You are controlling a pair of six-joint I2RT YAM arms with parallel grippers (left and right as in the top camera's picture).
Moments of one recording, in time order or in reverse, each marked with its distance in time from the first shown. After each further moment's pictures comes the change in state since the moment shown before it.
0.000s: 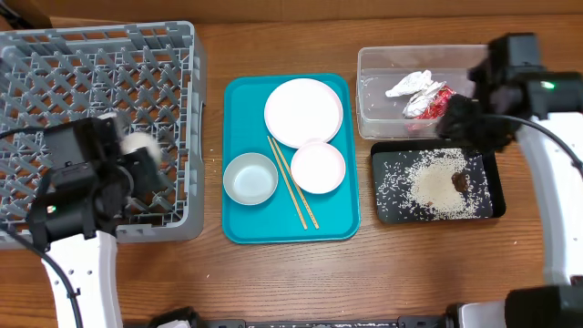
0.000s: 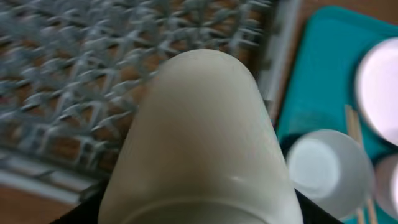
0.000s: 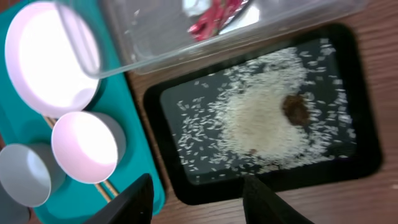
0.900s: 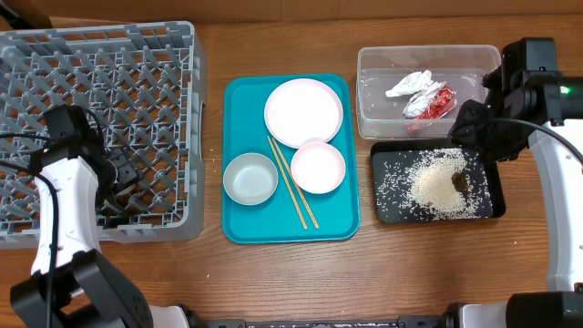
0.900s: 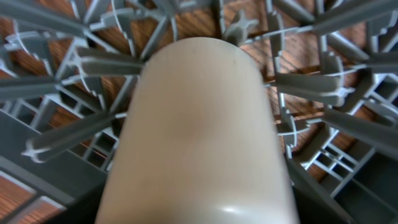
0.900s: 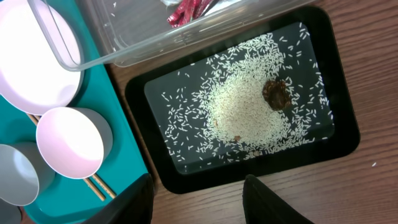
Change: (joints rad) left arm 0.143 0.450 0.002 0.114 -0.094 -0.074; right arm -0.028 -0.016 0.000 -0.055 0.023 -0.003
